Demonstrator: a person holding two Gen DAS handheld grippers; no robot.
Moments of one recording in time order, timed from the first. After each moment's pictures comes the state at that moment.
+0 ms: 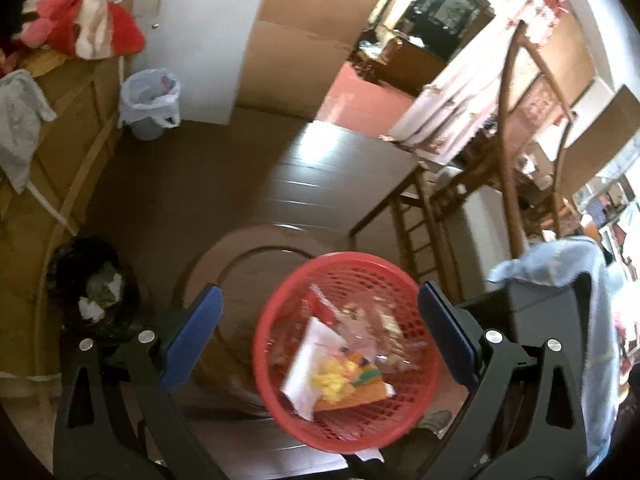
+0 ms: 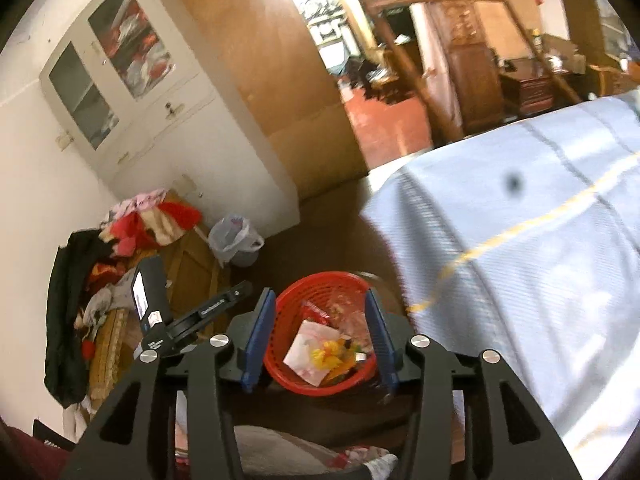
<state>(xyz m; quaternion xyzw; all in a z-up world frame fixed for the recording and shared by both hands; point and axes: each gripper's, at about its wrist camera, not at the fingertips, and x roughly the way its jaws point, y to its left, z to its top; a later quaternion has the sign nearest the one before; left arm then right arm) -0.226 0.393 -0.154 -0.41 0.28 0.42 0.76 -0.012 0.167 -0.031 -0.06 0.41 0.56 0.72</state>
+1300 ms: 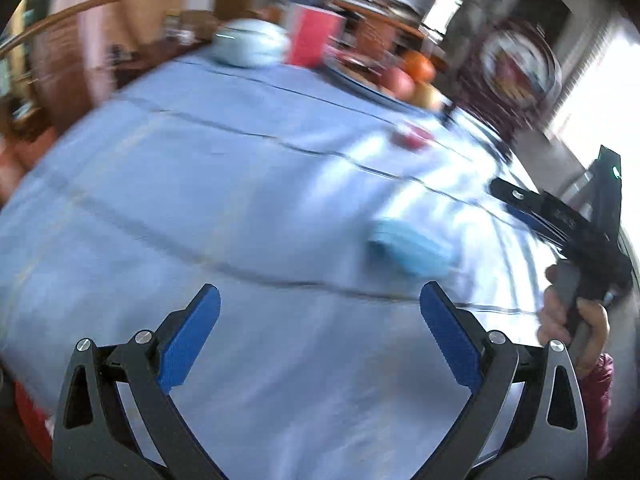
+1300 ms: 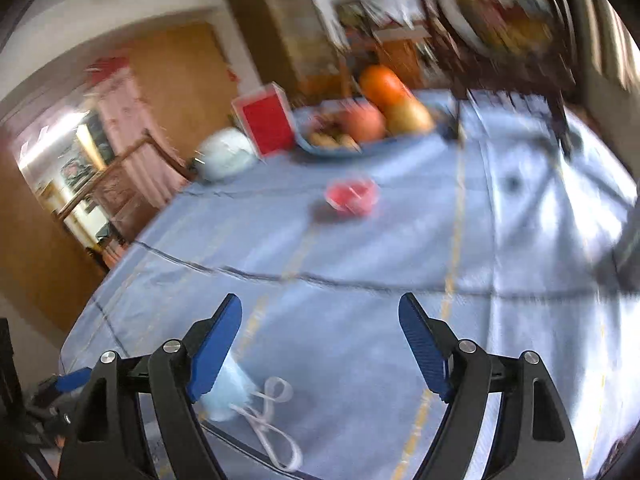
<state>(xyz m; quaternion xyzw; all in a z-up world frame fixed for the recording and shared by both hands) 0.112 0.002 -0.031 -0.10 0.44 -0.11 0.89 0.202 -0.280 -0.027 0.15 0.37 0.15 0.90</state>
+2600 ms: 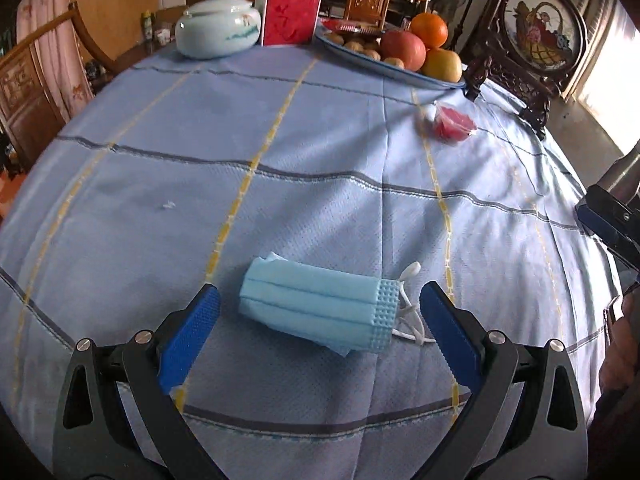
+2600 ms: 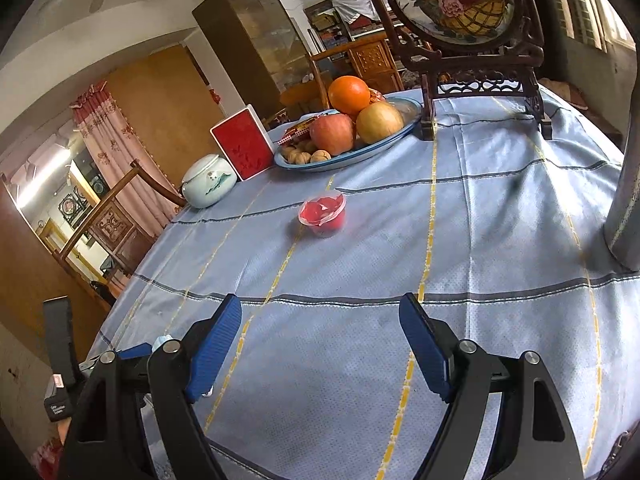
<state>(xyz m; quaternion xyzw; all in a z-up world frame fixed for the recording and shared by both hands) 0.204 -0.004 -0.067 -0.04 0.48 -0.10 0.87 0.190 -0.292 -0.017 0.16 0.35 0.12 0.91</state>
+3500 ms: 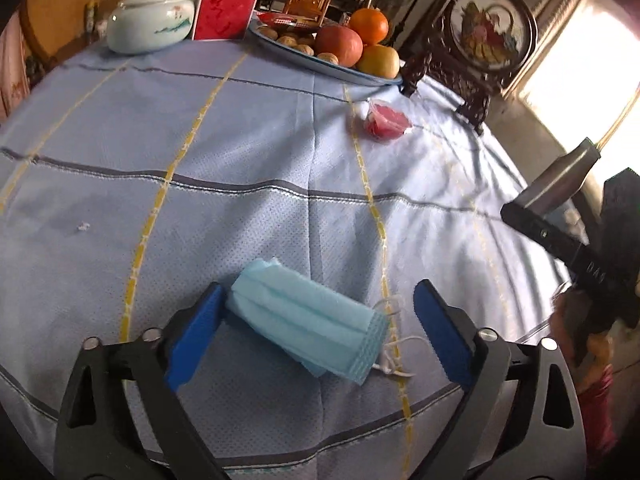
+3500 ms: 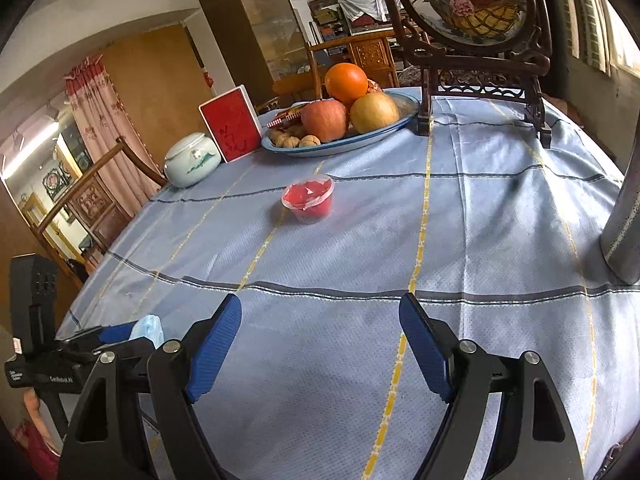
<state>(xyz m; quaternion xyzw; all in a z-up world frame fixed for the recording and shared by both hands) 0.216 -0.018 -0.065 -0.07 0.47 -0.22 0.86 0.199 -0.281 -0.033 0.11 0.36 0.10 0.92</state>
